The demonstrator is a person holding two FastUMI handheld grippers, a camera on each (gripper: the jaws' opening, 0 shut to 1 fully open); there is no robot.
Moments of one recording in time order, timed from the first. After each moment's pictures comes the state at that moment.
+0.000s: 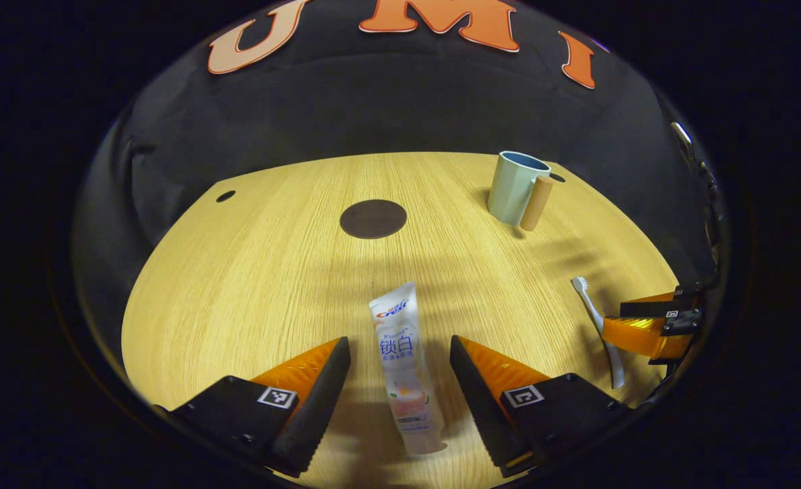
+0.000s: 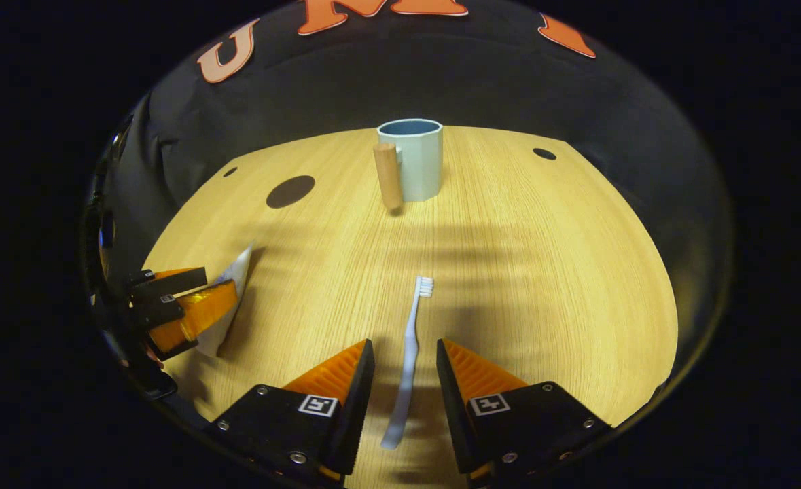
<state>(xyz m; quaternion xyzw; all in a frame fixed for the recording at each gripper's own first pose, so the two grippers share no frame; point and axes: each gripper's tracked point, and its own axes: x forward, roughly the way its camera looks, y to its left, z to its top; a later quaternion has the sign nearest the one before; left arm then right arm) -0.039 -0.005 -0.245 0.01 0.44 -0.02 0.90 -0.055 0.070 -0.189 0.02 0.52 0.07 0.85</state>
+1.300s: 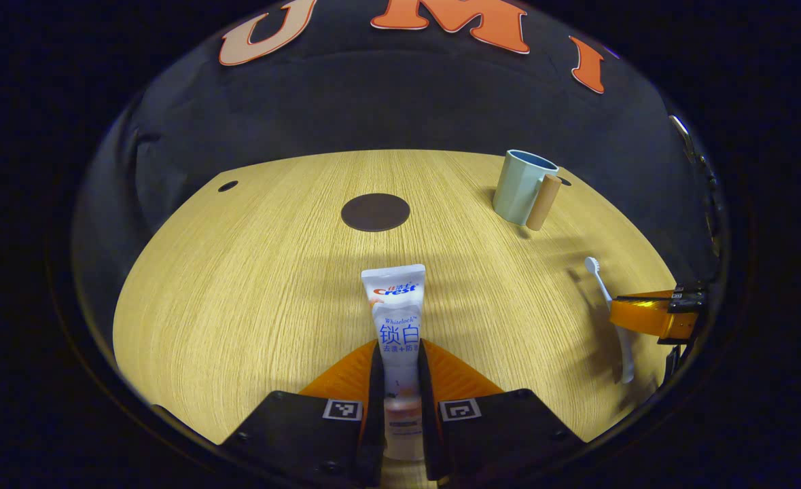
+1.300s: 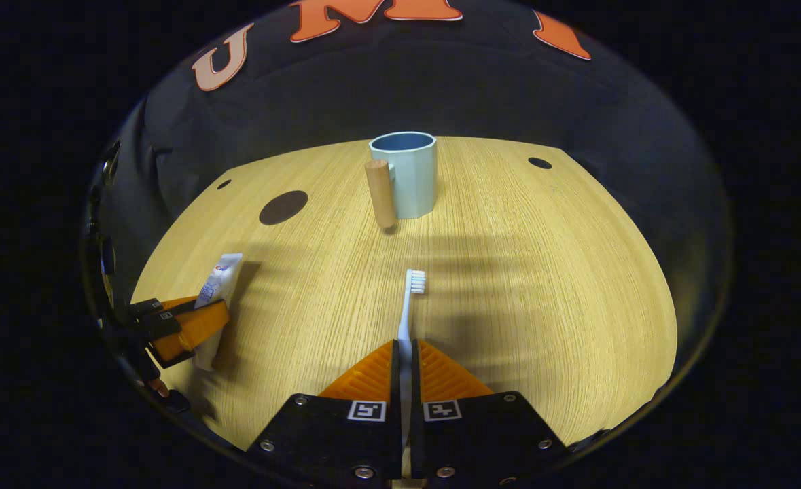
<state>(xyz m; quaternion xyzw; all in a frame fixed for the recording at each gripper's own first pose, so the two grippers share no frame) -0.040 0.000 -0.251 0.00 0.43 0.00 0.90 -0.027 0.074 -0.168 0.04 0.48 0.06 0.87</state>
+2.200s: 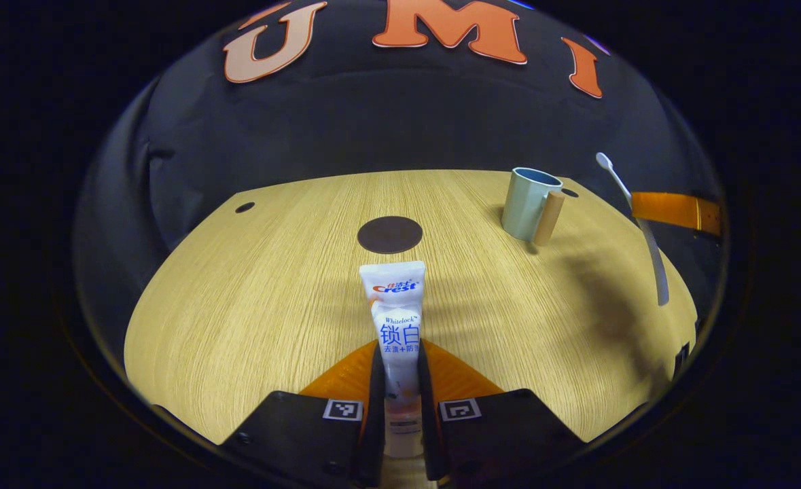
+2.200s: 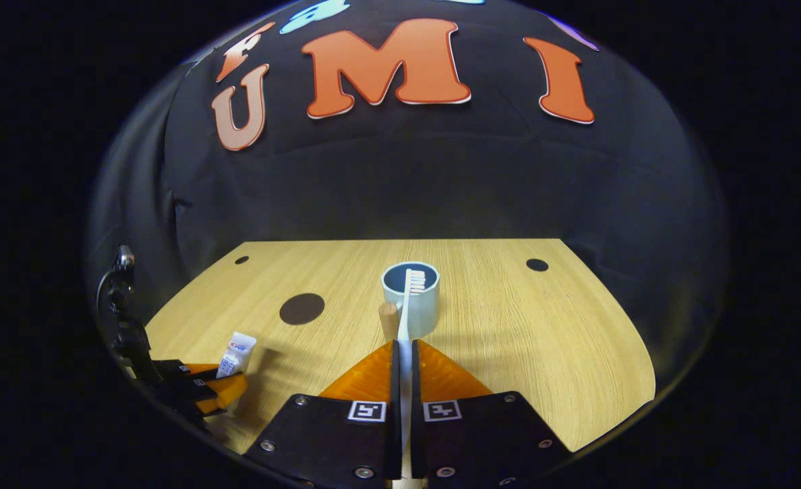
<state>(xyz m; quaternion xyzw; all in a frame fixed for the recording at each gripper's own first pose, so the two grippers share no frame) -0.036 0.001 -0.223 0.03 0.39 0.02 0.92 0.064 0.070 -0.065 0.04 0.29 0.07 0.95</state>
